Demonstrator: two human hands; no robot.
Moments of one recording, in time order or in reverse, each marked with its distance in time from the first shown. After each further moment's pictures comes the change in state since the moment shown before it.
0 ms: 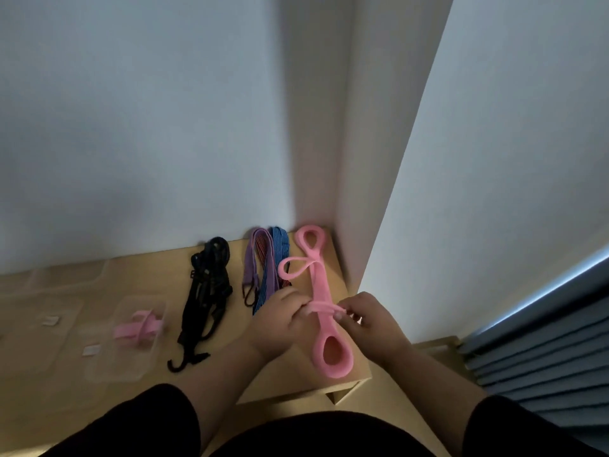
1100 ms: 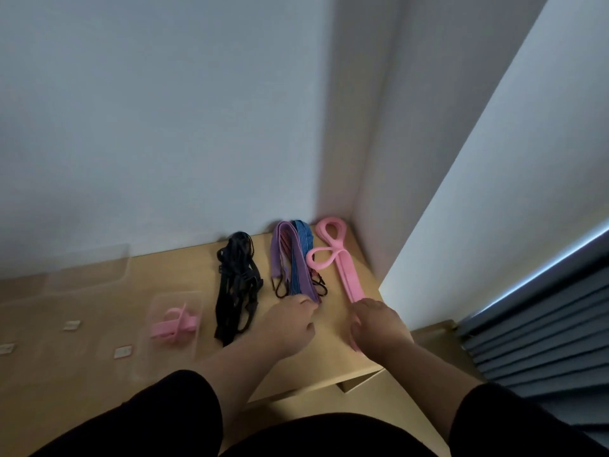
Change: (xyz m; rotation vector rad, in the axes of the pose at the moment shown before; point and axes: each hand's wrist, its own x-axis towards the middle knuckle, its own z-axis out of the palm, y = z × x) left_hand -0.031 -0.060 -0.036 0.302 -0.415 -0.067; right_hand -0.005 -0.063 0.070 -0.530 -0.112 0.225
